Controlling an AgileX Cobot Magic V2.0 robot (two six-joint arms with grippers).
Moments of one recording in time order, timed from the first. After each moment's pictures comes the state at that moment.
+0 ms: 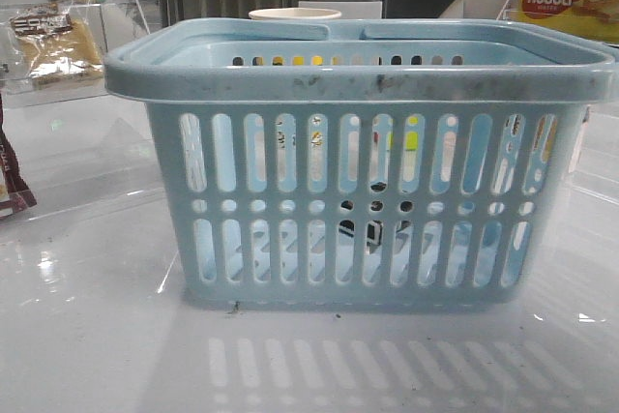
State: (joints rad) left arm -0.08 0.73 -0.61 0.04 0.52 0.00; right arm 0.56 0.74 -0.83 -0.02 0.79 0.08
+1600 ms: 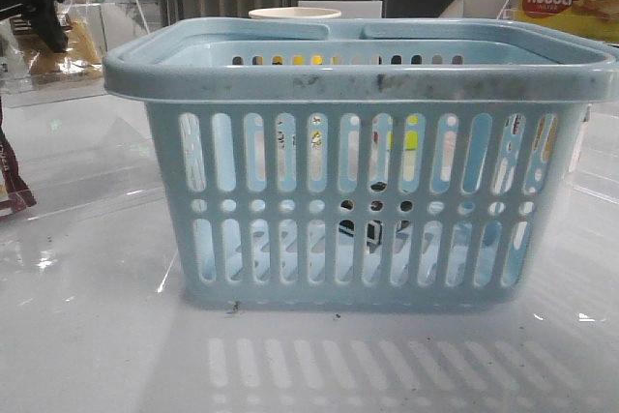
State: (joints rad) left arm 0.04 1.98 -1.67 -0.27 0.60 0.24; right arm 0.56 0.74 -0.83 -0.02 0.79 0.08
